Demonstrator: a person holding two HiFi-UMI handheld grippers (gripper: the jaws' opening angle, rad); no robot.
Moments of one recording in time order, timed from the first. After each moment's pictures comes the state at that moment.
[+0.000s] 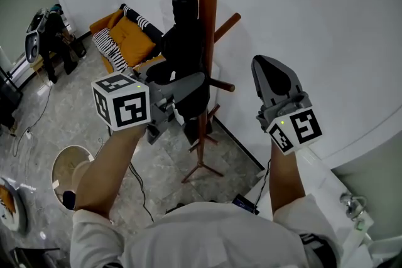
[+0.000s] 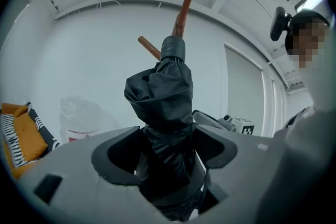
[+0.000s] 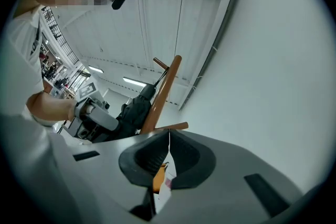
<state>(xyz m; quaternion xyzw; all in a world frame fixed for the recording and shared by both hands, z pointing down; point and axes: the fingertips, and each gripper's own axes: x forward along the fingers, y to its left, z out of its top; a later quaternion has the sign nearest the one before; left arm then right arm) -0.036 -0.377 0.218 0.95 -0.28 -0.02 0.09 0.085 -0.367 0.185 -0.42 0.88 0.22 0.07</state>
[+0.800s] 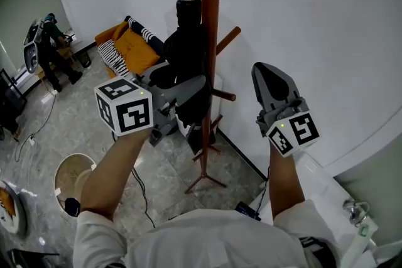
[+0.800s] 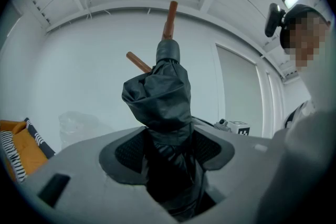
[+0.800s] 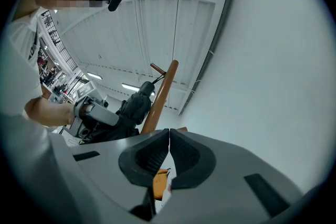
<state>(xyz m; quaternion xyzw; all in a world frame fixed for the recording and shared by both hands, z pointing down) -0.043 -0.372 0.187 0.96 -0.28 -0.03 0.04 0.081 -0.371 0.174 -0.42 0.88 0.21 0.11</state>
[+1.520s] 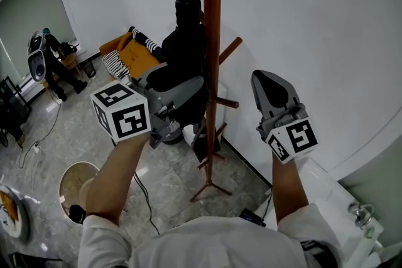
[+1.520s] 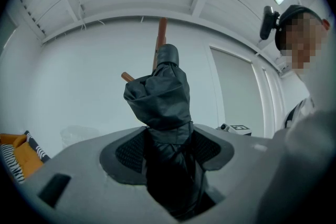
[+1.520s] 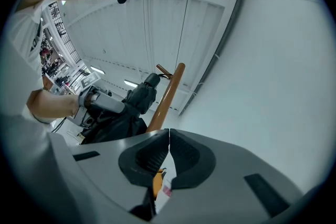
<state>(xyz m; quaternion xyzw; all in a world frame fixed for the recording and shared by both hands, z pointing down) -0.044 -0.360 0.160 0.96 -0.28 -0.04 -0.01 0.081 -0.360 0.172 -0.42 0.87 0.24 0.09</state>
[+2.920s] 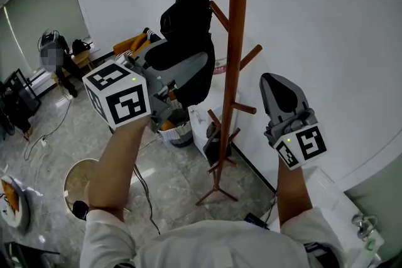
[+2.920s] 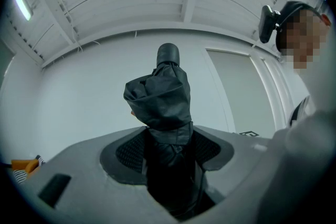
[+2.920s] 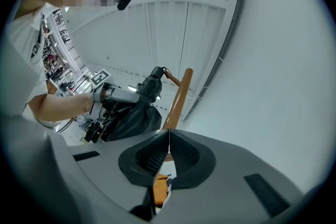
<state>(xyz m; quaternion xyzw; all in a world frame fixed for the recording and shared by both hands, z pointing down) -0.091 -0.354 0.087 0.94 -0.33 -0.06 -0.08 0.043 -0.348 0.147 -0.39 0.88 0.25 0.11</state>
